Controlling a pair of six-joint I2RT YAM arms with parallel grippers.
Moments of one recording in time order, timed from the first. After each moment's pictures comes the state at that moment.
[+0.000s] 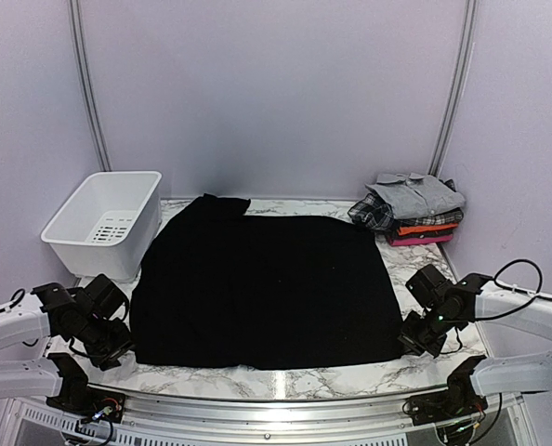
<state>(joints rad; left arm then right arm) -0.60 0.86 0.42 -0.91 -0.01 -1.29 0.50 1.04 0.50 -0.84 -0.03 1.18</state>
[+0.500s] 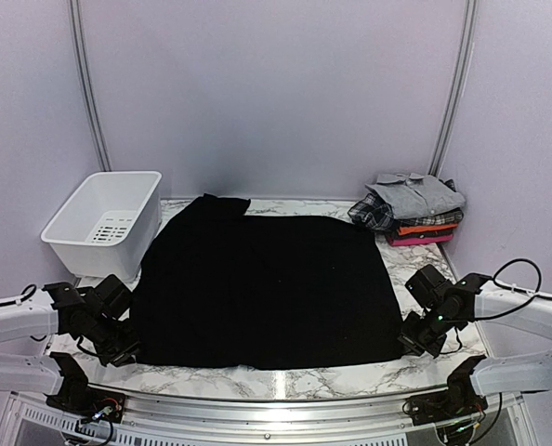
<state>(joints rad) -0.65 0.96 0.42 -0.81 0.03 -1.30 0.50 1.05 0.50 -0.84 -0.03 1.18</state>
